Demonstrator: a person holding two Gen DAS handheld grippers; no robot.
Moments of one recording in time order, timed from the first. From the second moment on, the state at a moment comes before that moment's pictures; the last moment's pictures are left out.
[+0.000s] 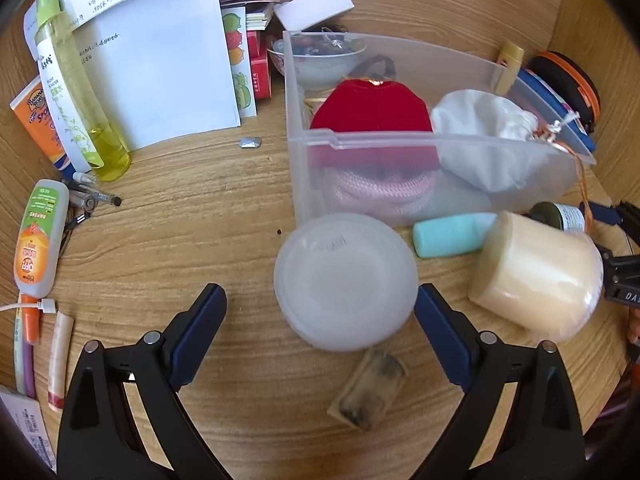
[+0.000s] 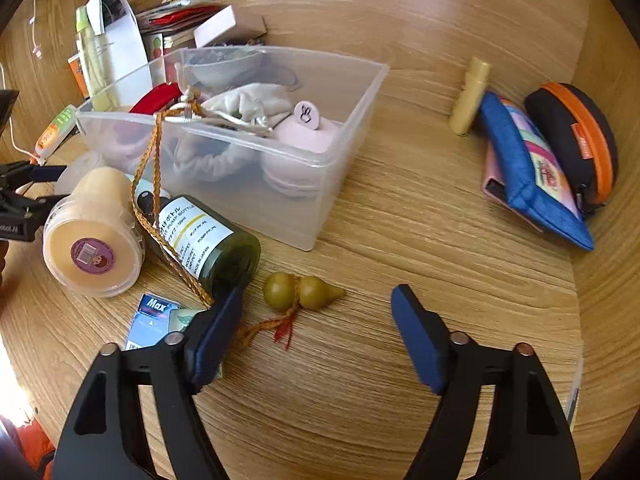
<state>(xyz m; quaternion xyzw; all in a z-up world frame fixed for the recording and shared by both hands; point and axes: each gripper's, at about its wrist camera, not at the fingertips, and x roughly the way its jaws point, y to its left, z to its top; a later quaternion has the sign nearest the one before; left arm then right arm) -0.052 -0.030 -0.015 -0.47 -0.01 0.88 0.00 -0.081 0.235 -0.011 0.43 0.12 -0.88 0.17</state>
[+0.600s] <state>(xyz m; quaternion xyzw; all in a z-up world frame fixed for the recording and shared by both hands) -0.056 -0.033 -0.011 -0.44 -0.02 0.90 0.01 -0.079 0.253 0.008 0.41 0.07 -0.89 0.17</state>
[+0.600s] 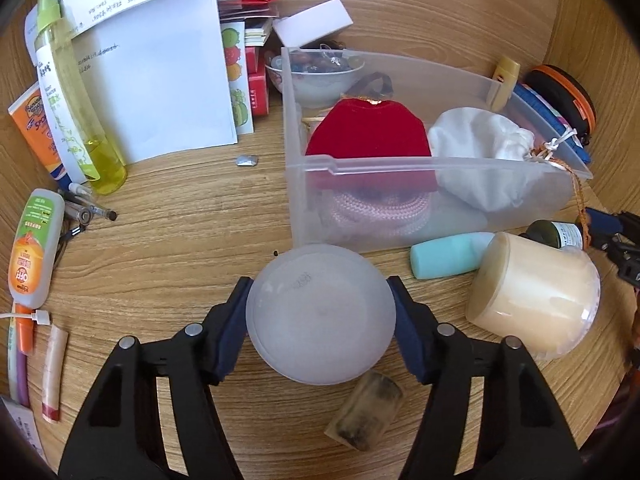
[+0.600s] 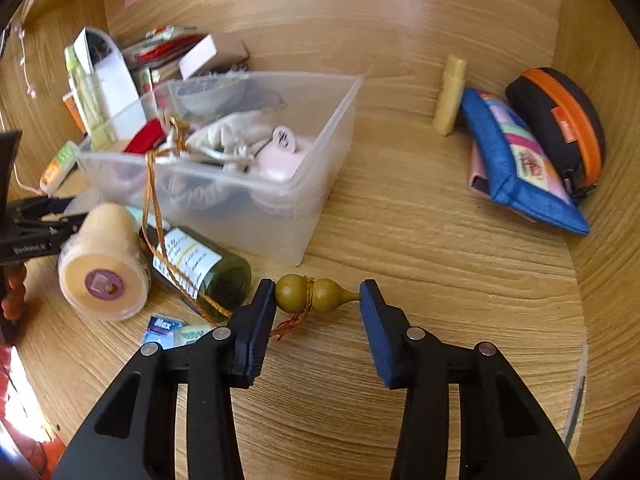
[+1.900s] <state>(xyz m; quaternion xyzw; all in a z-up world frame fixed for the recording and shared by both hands) -0.042 -0.054 0.078 -0.35 -0.01 0.94 -0.03 -0.147 0.212 0.125 0.27 0.06 -0.94 0.19</state>
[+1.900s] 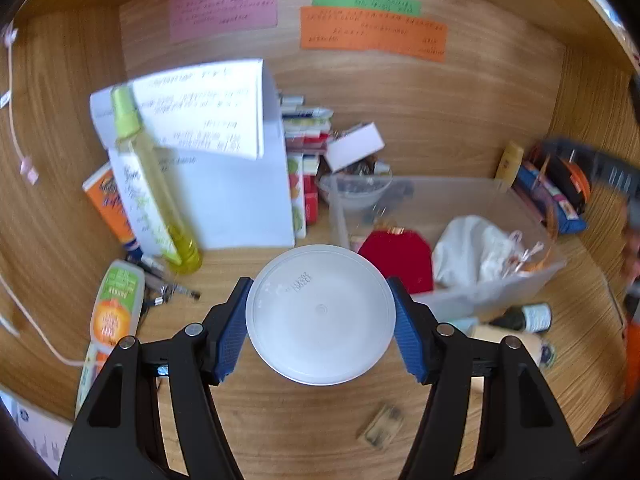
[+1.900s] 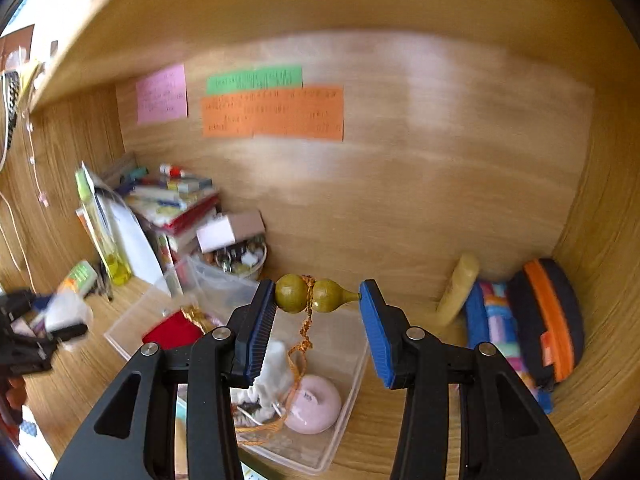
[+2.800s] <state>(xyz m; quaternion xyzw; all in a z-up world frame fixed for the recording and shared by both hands) -0.129 0.010 0.041 -0.41 0.00 0.91 0.03 -0.131 0.217 0.049 0.34 0.07 -0.91 0.24</state>
